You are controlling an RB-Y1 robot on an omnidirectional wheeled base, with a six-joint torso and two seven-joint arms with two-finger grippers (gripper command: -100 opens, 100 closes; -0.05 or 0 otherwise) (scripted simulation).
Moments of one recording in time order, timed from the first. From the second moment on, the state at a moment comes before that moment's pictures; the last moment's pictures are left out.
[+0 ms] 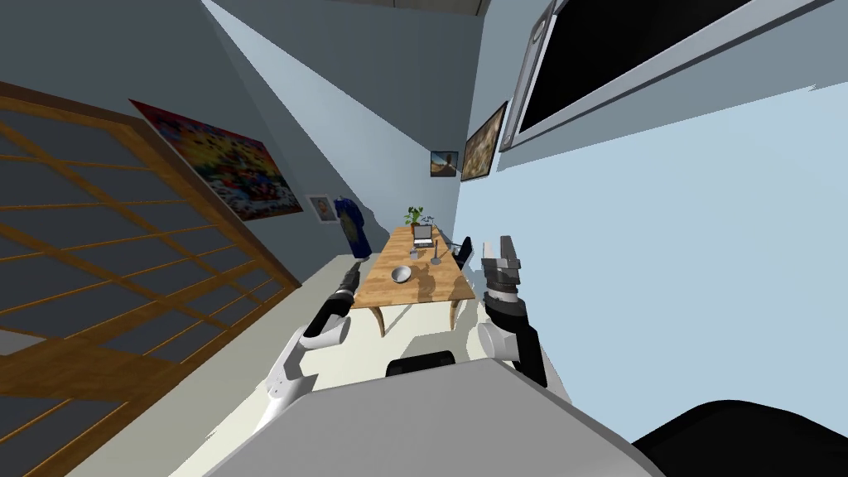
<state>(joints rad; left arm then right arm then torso) 0.16 0.17 0.08 -1.93 -0.01 0.23 -0.15 0.49 0.02 0.04 -2.37 -0.03 -0.56 0.17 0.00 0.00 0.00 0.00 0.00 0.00</state>
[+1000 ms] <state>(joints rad) 0.01 0.20 0.14 -1.74 -0.07 0.49 -0.15 0.49 0.02 0.04 -2.37 -0.03 -0.56 0.17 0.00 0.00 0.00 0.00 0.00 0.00</state>
